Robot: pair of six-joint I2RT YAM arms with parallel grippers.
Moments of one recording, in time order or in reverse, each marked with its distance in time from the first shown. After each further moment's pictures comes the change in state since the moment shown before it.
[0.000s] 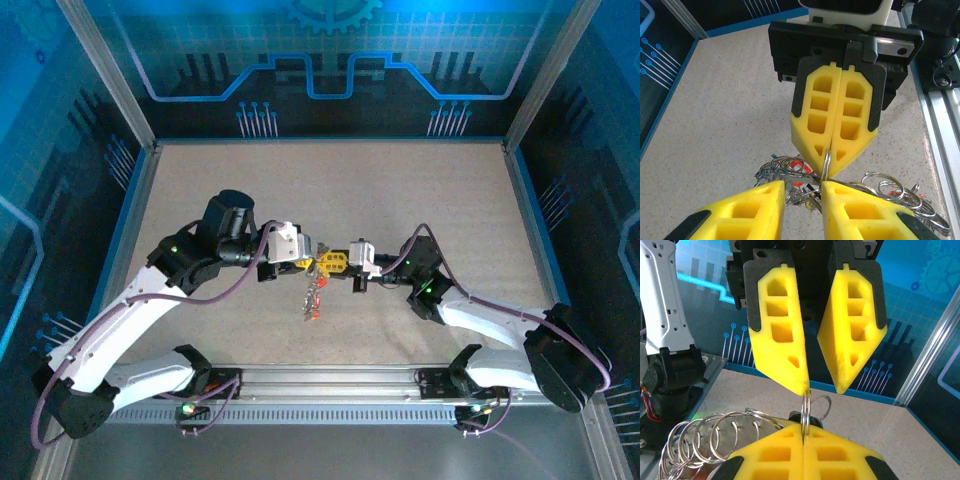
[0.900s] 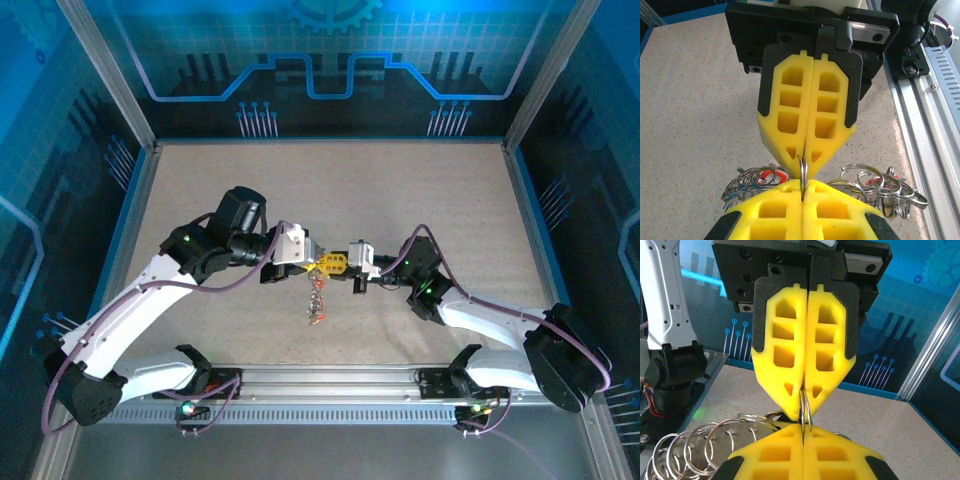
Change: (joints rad) left arm 0.005 0.083 0.041 -0.103 0.073 0.063; right arm 0.000 -0.001 -0.005 -0.026 0.004 -0.015
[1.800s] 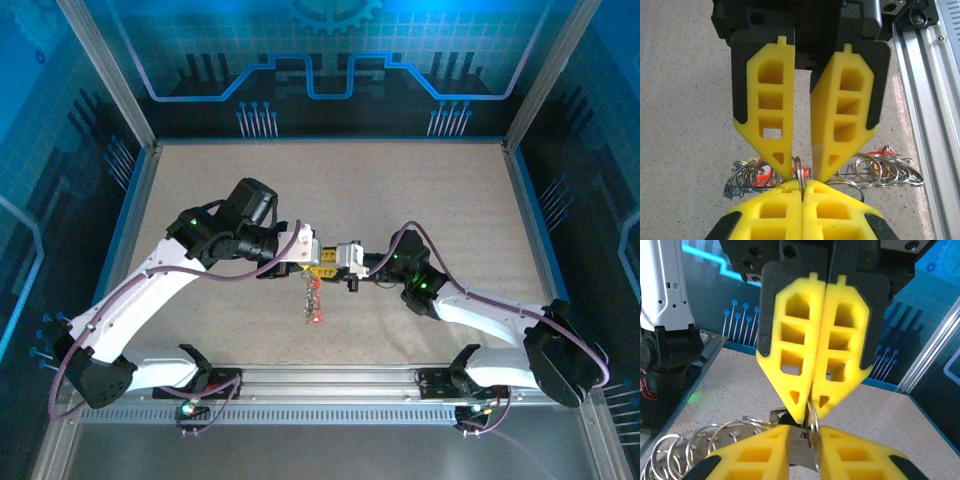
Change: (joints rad) left arm -0.033 0.107 0.177 -0.245 -0.145 0.103; right arm 0.035 0.031 0.079 -0.154 0.034 -0.109
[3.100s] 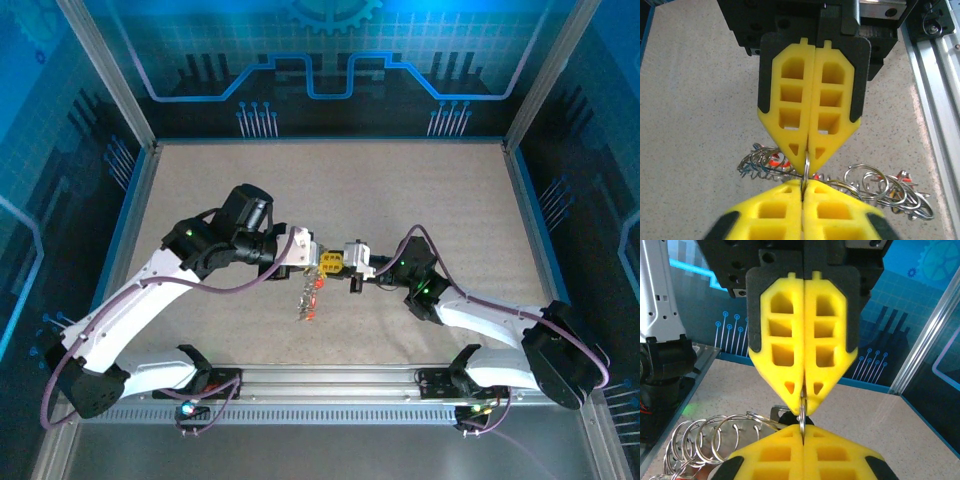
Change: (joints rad) left arm -0.009 -0.065 -0.088 0.132 -0.010 -0.007; right arm -0.013 -0.016 -0.068 0.137 0.024 0.087
